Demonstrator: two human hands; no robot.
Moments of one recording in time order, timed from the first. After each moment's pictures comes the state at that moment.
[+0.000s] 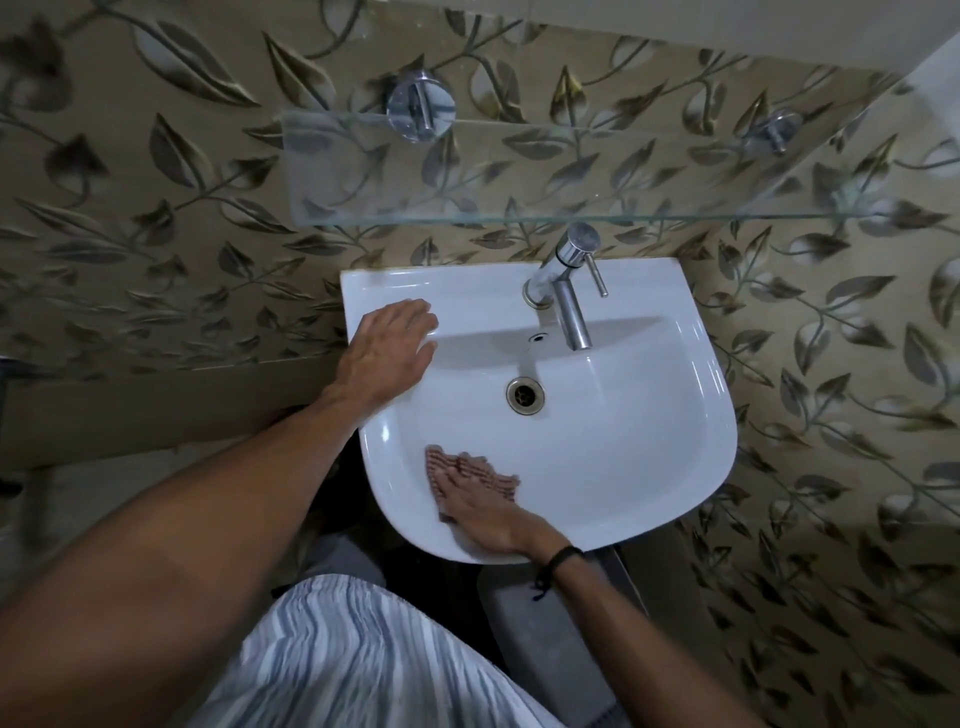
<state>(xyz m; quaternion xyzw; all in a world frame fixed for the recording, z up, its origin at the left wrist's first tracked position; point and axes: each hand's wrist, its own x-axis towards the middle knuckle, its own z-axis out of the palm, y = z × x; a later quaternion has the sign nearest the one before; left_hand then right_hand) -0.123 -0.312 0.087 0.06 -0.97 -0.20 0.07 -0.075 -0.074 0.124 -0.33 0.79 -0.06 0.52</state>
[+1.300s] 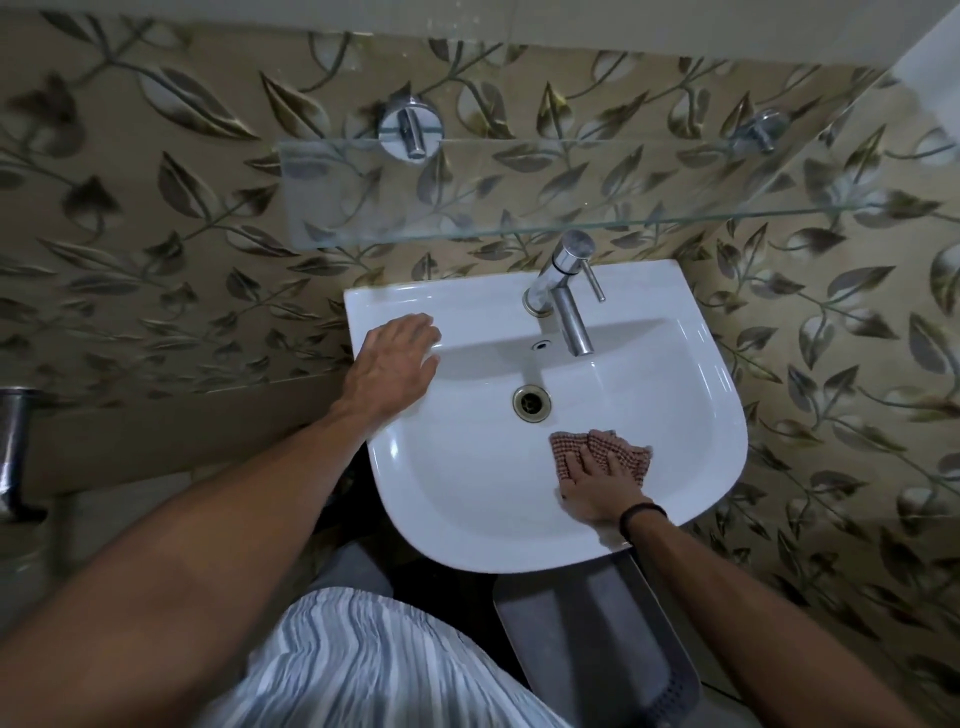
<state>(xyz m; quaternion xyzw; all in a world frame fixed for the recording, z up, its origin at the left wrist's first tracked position) -0.123 -0.314 0.087 0.06 -0.98 -0.19 0.08 -0.171 0.055 0.021 -0.17 0.87 0.18 0.42</state>
